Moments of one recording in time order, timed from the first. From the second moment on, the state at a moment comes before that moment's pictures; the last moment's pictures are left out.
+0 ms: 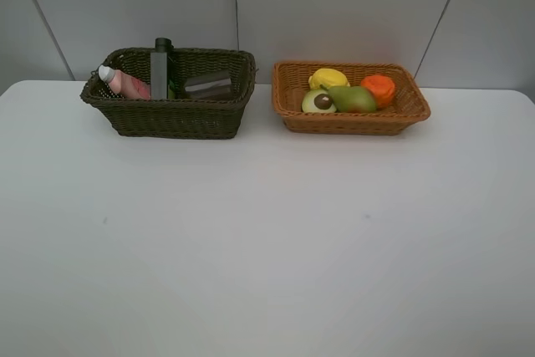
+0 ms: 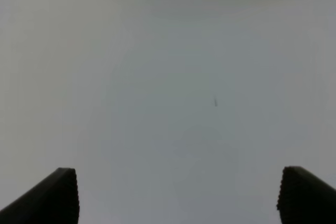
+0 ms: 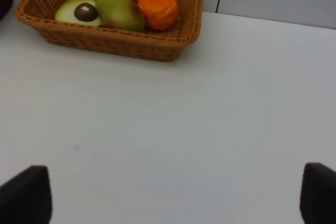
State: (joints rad) left arm -0.48 0.48 -0.62 0.23 1.10 -0.31; right arm 0.04 0.00 -0.52 -0.01 1.05 -0.17
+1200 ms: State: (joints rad) left arm -0.48 0.09 -0.42 0.13 1.08 -0.14; right arm 0.04 0.00 -0.52 -0.01 1.05 -0.17
